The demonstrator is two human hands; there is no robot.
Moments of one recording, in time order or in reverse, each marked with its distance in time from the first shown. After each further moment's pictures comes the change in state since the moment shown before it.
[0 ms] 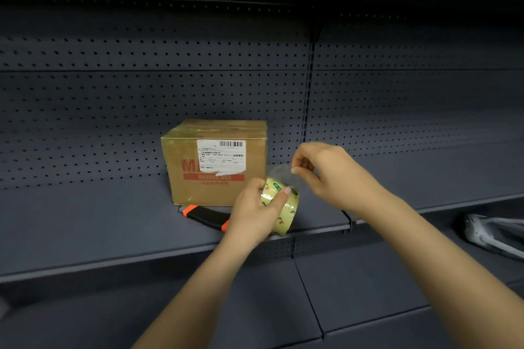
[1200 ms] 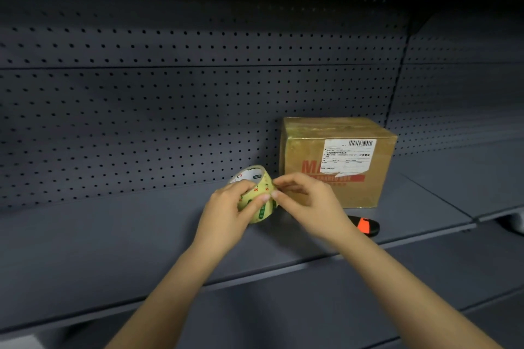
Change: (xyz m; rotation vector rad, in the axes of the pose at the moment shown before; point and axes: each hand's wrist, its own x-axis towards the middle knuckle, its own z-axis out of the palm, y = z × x) left_hand 0.053 -0.125 -0.280 0.365 0.057 0.440; right_hand 0.111 -0.185 0.202 0.554 0.172 0.250
